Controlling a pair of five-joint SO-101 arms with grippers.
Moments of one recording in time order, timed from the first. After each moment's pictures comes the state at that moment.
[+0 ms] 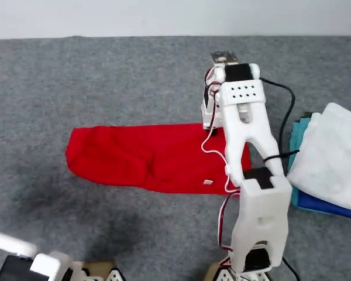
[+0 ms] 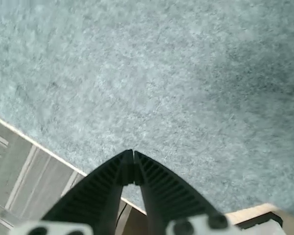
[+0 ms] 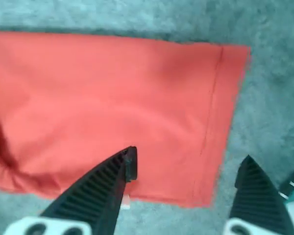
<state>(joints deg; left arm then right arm) -76.8 -11.3 1.4 98.9 -34.1 -11.3 33.2 -35.3 98.1 -5.8</state>
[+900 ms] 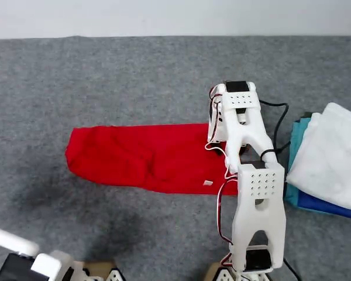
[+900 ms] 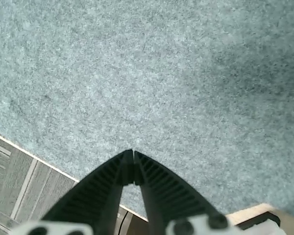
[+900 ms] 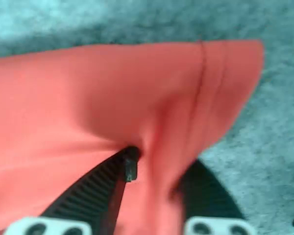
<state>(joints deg) -73.8 -11.3 1.4 99.1 -34.1 -7.6 49.9 -36.0 94.6 -11.5</state>
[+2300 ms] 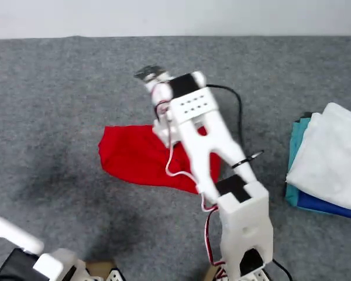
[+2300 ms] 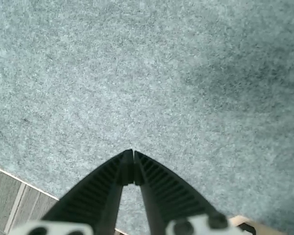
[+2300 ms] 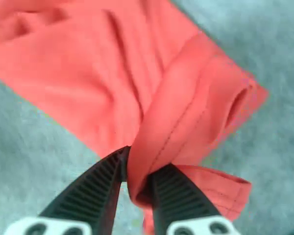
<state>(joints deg) -65.5 -11.3 1.4 99.1 -26.8 -31.1 28.7 -35.1 97.7 12.7</state>
